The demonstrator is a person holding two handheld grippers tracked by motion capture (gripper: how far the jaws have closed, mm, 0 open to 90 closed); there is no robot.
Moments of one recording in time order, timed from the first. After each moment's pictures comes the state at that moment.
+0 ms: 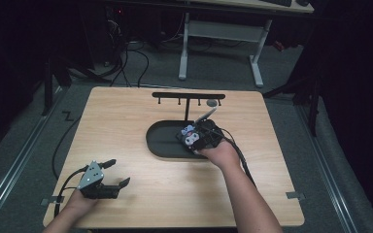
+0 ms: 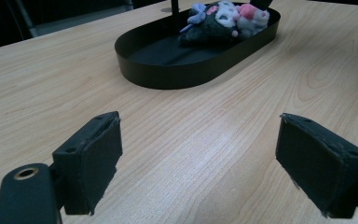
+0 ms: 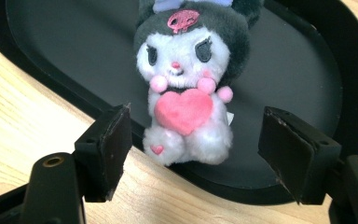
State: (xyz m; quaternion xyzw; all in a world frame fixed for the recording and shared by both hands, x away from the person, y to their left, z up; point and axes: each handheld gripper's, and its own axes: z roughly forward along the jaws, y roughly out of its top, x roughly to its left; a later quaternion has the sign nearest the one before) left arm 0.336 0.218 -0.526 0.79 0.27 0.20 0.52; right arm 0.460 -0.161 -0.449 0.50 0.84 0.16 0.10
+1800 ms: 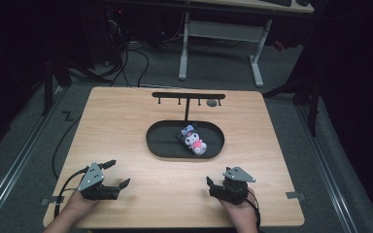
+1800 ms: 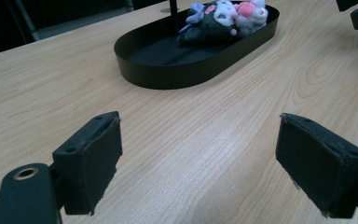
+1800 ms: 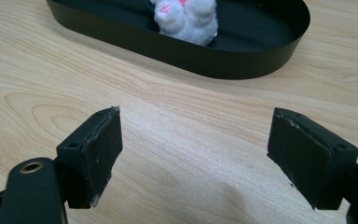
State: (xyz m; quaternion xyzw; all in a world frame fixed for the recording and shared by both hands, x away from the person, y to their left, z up) left arm 0.333 0.217 -0.526 0.79 0.26 0.21 0.52; right arm 0.297 -0.221 -0.514 0.49 0.74 0.37 0.27
